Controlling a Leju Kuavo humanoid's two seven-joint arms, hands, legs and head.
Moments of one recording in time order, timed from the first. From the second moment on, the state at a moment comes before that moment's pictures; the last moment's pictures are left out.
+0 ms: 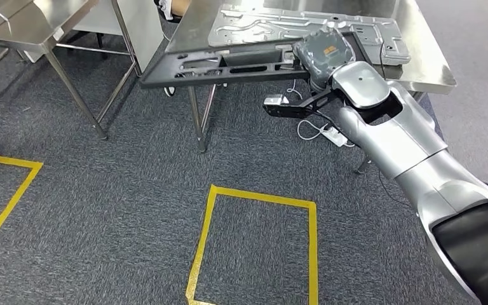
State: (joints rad) left arm -0.10 -0.09 1.33 -0.25 -0.80 0.06 -0.06; right arm -1.27 -0.14 0.71 -0.82 1.21 0.10 -0.13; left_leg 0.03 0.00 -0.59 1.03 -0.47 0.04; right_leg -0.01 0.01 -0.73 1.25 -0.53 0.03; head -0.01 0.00
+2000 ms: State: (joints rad) left arm -0.10 -0.09 1.33 -0.25 -0.78 0.08 -0.06; right arm -1.29 -0.11 0.76 -0.74 1.19 0.10 -0.16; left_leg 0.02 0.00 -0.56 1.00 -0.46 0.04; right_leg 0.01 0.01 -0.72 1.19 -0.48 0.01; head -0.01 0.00
